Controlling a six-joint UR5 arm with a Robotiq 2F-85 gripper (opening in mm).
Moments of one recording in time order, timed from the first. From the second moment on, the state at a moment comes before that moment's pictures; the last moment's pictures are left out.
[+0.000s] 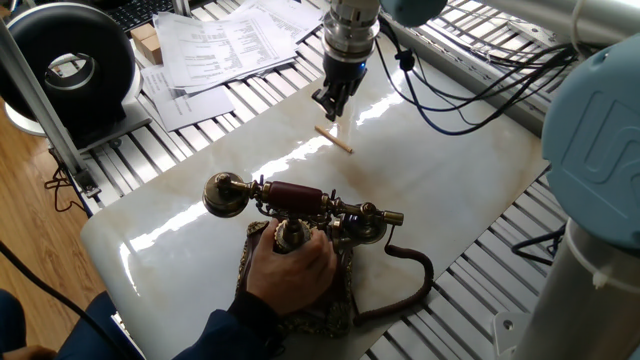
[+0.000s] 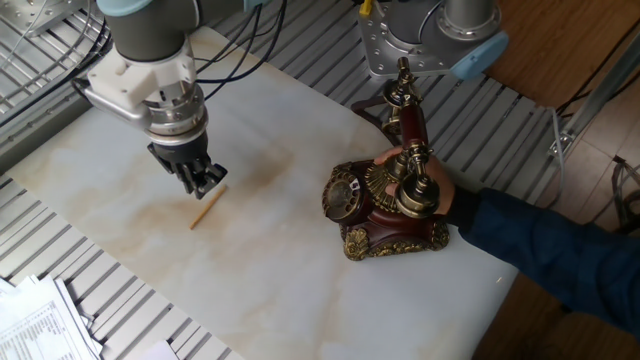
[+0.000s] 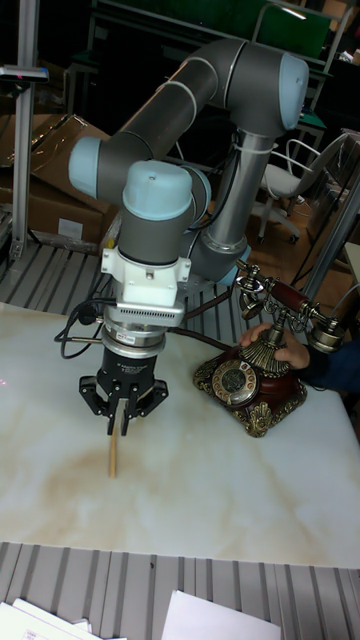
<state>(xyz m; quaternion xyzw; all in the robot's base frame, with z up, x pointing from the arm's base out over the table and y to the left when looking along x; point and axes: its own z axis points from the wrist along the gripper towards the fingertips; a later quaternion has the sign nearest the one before) 0.610 -0.051 0.060 -0.06 1.00 0.02 0.06</state>
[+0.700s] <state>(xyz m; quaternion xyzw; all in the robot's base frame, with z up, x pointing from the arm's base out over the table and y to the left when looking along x) 0.621 -0.046 0.060 -0.07 0.99 0.03 0.09</state>
